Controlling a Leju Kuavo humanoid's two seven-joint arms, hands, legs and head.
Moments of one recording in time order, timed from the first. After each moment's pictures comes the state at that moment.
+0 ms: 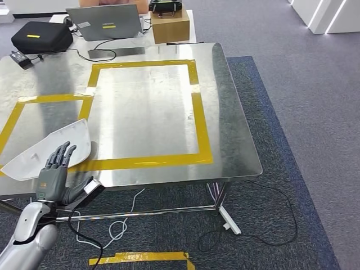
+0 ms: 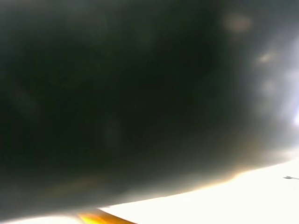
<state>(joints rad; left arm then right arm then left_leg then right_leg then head) -0.12 0.31 -0.25 -1.13 -1.00 0.47 -0.13 -0.03 -0.35 1.51 -0.94 -0.81 -0.56 0.09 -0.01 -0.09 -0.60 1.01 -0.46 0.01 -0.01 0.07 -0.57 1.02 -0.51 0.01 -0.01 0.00</state>
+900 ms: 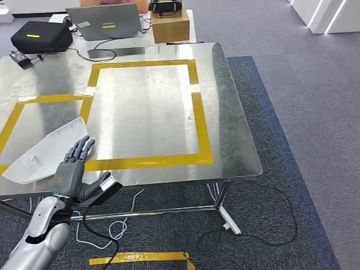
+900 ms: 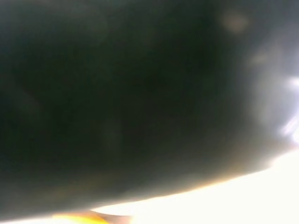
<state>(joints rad) -0.11 0.26 -0.34 -1.33 -1.01 0.32 -0.02 -0.03 -0.38 1.51 -1.01 -0.88 -0.61 0.09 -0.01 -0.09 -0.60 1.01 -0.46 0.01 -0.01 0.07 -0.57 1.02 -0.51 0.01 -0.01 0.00</state>
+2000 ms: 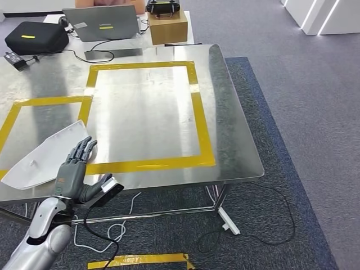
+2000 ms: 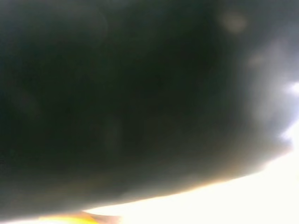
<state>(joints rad) -0.09 0.27 -0.34 -1.35 -1.00 0.32 -0.02 -0.03 -0.38 1.51 -1.01 -0.88 -0.60 0.08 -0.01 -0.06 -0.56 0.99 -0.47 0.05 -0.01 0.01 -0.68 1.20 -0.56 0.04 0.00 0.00</state>
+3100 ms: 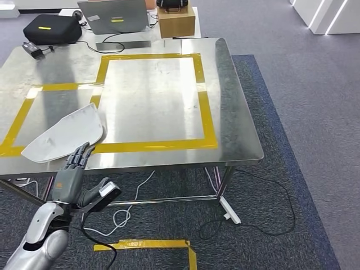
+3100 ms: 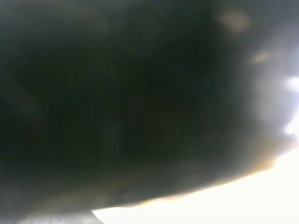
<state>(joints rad) -0.06 0.28 -0.34 -1.36 -1.00 0.30 -0.01 -0.01 -0.39 1.51 -1.03 -0.92 -0.64 0.09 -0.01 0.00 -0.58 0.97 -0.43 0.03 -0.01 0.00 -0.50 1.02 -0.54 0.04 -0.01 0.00</state>
